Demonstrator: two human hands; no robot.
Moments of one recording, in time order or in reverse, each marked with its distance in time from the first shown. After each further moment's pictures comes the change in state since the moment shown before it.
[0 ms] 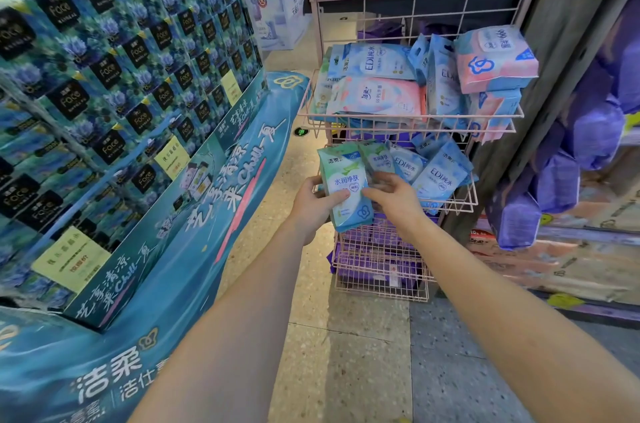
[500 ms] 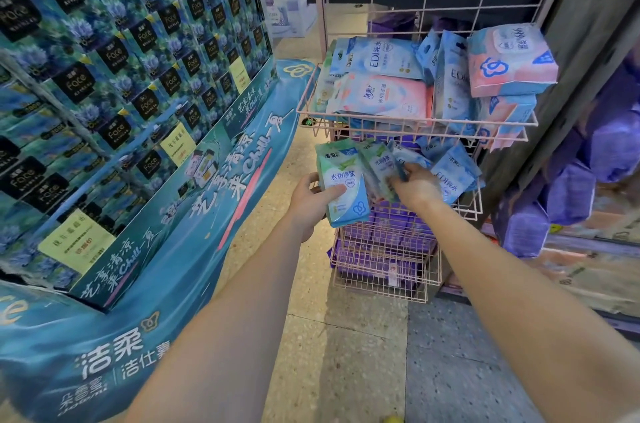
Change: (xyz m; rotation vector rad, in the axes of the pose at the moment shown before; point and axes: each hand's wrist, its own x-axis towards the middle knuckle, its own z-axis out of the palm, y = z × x) left_hand 0.016 0.002 0.005 -0.046 0.076 -0.069; right_hand 0.062 -0.014 -0.042 -0.928 0.156 0.015
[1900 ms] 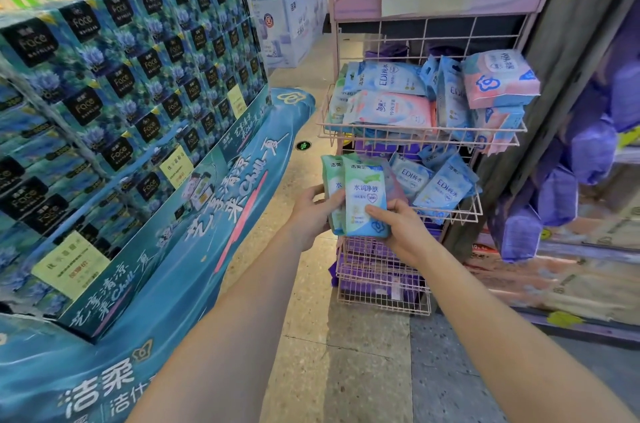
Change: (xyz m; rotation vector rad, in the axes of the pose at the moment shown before) left_hand -0.029 0.002 -0.037 0.001 -0.141 0.075; right_hand -0.119 -0.034 0.033 1.188 -0.314 0.063
